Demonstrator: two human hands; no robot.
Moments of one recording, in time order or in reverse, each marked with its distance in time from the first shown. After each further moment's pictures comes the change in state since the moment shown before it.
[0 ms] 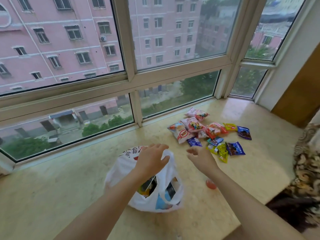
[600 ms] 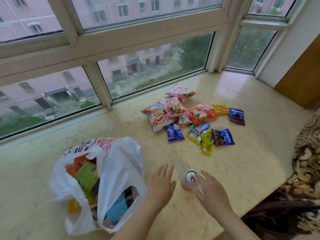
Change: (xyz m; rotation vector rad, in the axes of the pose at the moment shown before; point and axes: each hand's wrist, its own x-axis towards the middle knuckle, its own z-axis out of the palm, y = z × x) left_hand 0.089 0.105 0.270 -0.081 -0.331 -0.167; right_hand 0.031 0.261 0.001 -0.571 -0.028 -0.101
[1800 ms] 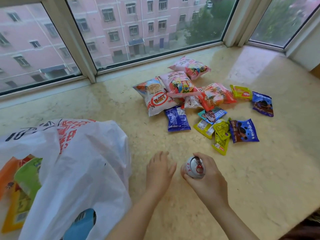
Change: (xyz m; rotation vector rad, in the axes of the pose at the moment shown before) left_hand 0.131 -0.039 0.107 -0.268 0.302 -0.151; right_hand 0.095 0.011 0.097 0.531 0.279 0.133
